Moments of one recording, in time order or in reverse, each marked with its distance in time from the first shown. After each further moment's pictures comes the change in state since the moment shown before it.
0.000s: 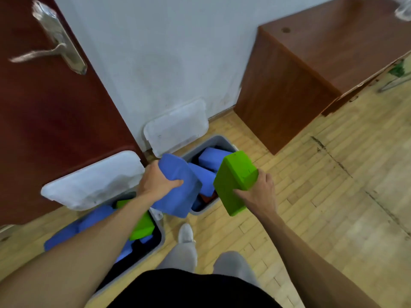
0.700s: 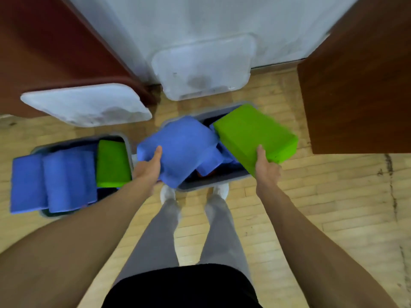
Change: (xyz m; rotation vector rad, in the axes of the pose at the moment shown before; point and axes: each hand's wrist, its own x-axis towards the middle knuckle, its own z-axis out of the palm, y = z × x) left_hand 0.169 0.016 0.181 -0.875 0.251 -1.014; right_hand 0.326 0.053 0.126 0.312 -0.286 0.569
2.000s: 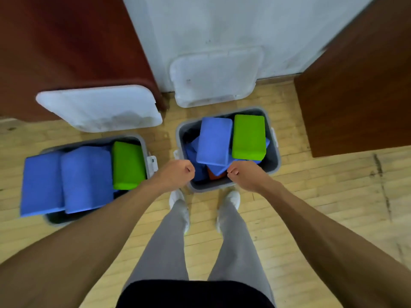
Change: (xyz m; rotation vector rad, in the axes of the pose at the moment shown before) left_hand -0.005 -0.012 -0.100 1.051 -0.529 0.703; right_hand -0.131 0.018 0.063 -1.073 -0.563 -0.728
